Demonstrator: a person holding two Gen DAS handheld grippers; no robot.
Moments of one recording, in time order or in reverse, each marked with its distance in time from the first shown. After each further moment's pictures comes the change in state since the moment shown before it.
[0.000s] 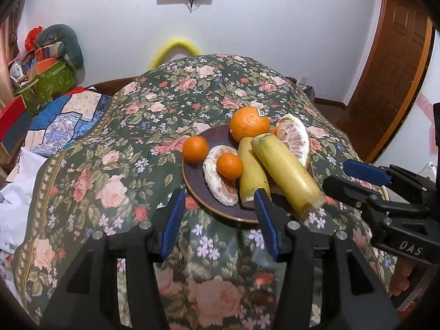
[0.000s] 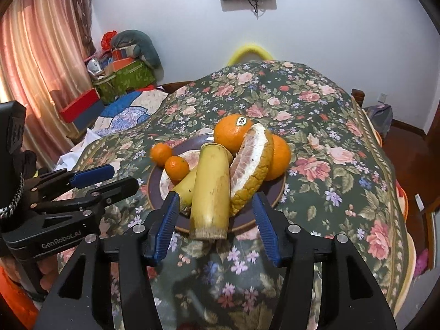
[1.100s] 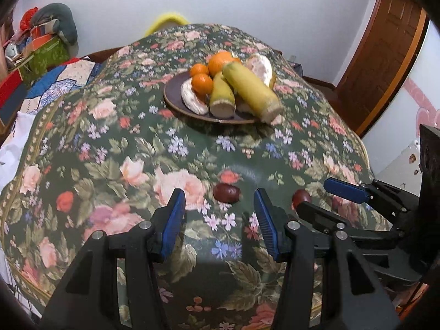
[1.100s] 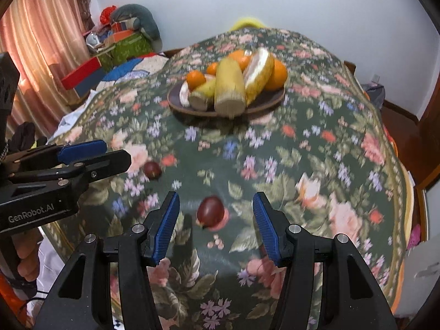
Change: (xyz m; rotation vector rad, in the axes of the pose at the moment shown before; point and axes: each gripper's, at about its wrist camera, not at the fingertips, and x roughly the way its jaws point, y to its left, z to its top) left arm -0.032 -0.027 -0.090 -0.017 0.126 -0.061; right arm -0.024 0.026 -0.102 -0.006 0.144 -0.041
